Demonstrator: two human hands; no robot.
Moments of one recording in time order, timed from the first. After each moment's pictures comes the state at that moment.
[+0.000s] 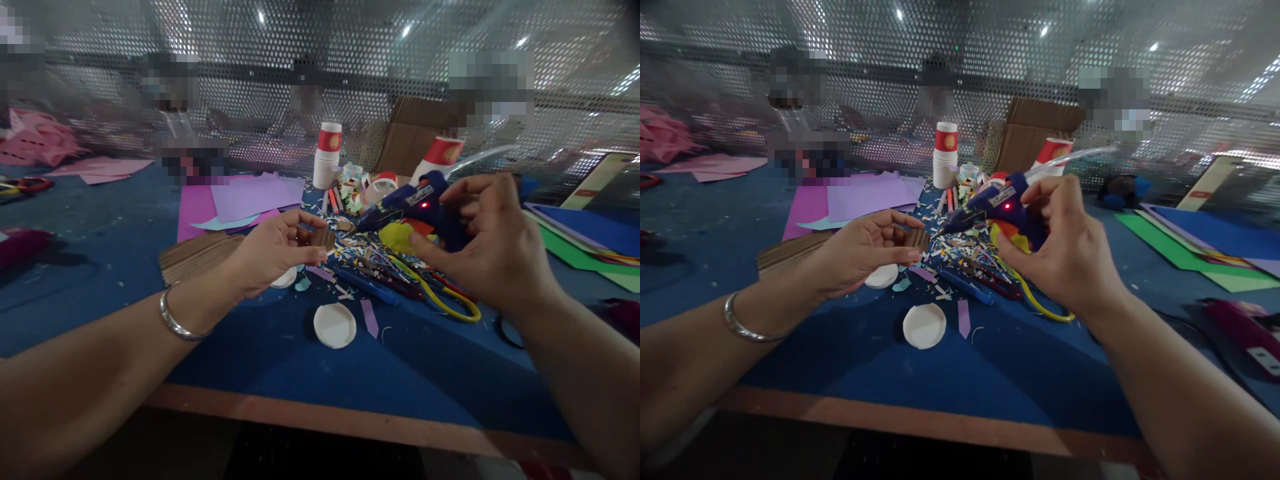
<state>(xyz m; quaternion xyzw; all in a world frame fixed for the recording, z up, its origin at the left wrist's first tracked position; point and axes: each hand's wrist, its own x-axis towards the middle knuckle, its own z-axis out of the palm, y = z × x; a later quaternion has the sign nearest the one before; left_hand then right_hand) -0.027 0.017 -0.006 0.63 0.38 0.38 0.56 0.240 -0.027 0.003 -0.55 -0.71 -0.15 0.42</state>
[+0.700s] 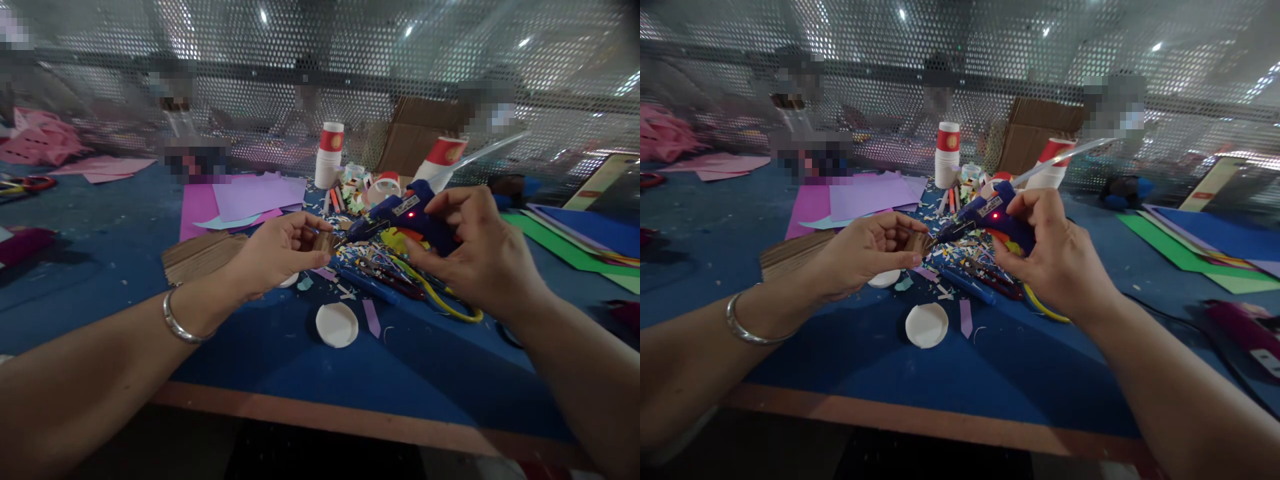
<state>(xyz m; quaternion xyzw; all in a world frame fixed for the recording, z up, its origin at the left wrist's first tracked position) -0.029 0.011 -0.002 0.66 0.38 0.37 0.53 0.230 -0.033 0.006 -0.54 -0.75 -0.09 0.38</state>
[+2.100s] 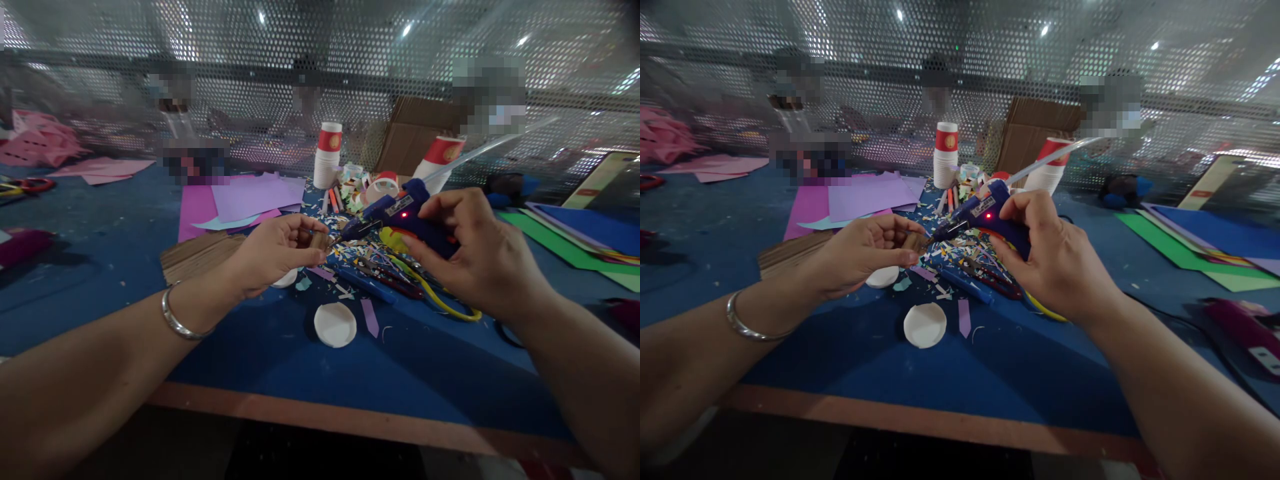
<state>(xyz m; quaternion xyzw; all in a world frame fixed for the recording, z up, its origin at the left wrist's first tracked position) -0.026 0.011 0.001 0.62 0.40 0.38 0.56 0.234 -0.035 0.005 -0.51 -0.77 -0.14 0.35</state>
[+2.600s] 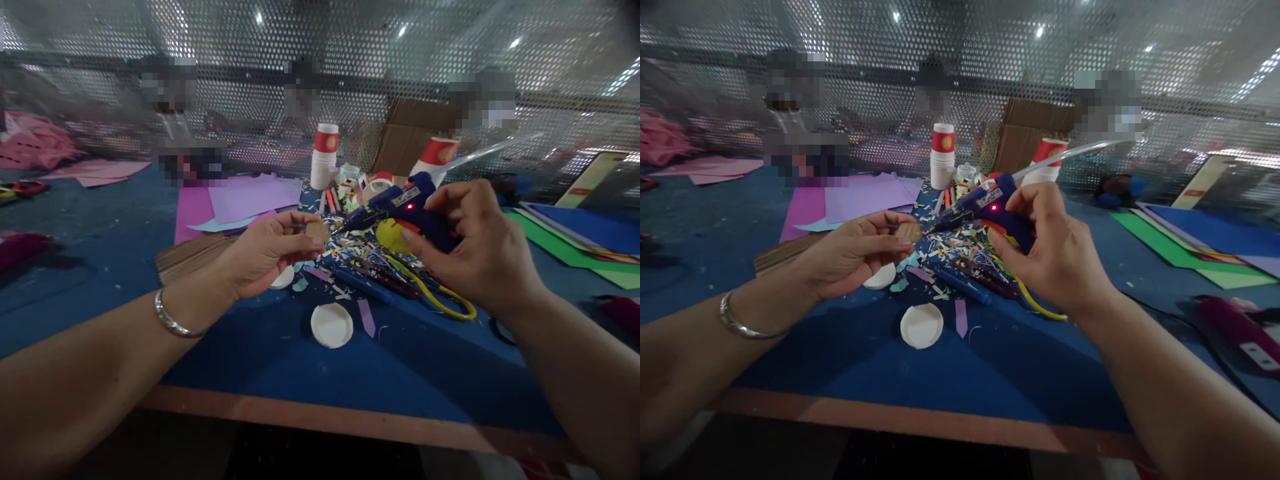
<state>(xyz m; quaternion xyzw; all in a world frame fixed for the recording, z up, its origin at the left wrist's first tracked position) -0.026 0.012 0.006 0.49 0.34 0.43 0.67 0.238 -0.030 0.004 -0.52 -0.74 -0.17 0.39</state>
